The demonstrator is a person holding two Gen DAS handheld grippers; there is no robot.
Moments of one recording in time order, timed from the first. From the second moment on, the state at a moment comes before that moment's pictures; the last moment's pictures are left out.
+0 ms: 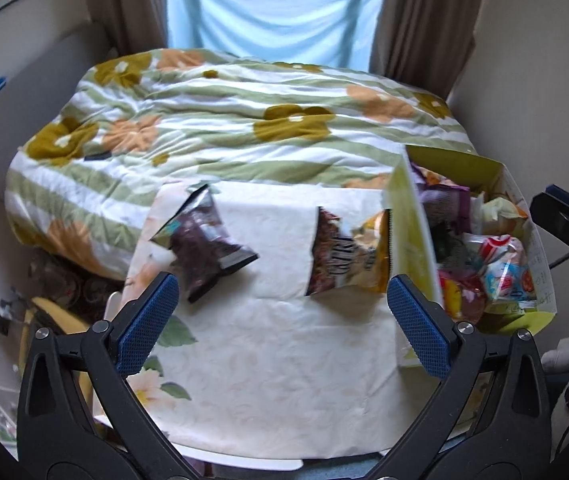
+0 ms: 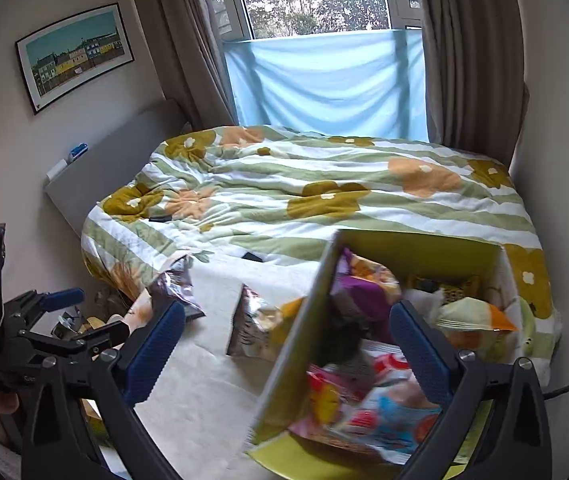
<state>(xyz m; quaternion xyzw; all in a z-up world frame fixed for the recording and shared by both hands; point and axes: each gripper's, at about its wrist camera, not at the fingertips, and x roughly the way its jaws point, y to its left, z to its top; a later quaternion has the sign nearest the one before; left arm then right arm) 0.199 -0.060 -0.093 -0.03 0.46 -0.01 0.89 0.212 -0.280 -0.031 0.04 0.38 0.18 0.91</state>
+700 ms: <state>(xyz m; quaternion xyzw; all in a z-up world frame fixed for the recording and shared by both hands) 0.271 0.102 -0.196 -0.11 0.54 -0.07 0.83 0.237 -0.147 -0.127 0.09 0.42 -0.02 0.90</state>
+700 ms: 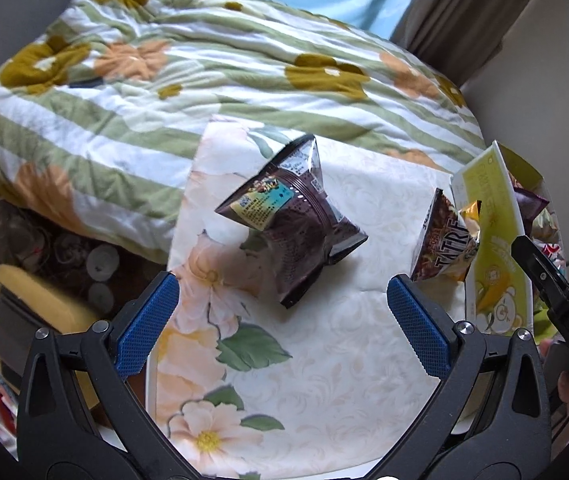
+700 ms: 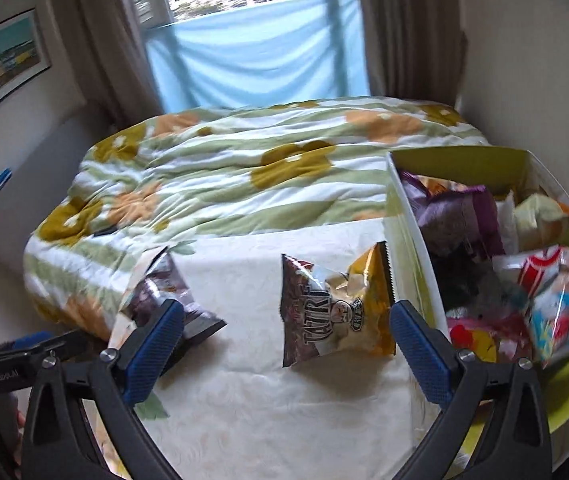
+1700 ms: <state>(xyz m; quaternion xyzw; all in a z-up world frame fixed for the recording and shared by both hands) 0.380 0.070 -0.304 -0.16 0.62 -0.13 0.75 0.288 -0.109 -0.226 -0.06 0.44 -0.19 0.87</state>
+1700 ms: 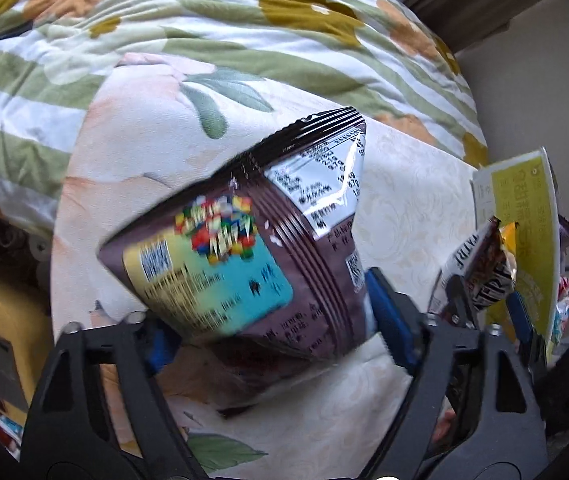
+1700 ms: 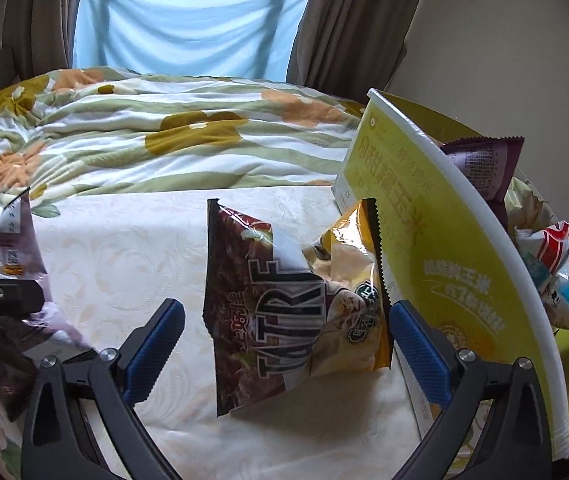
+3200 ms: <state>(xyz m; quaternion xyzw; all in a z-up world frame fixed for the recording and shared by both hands) 0.318 0.037 -0.136 -0.06 0.51 -0.20 0.83 0.239 -0.148 -0.060 0.03 0.39 -0.07 0.92</state>
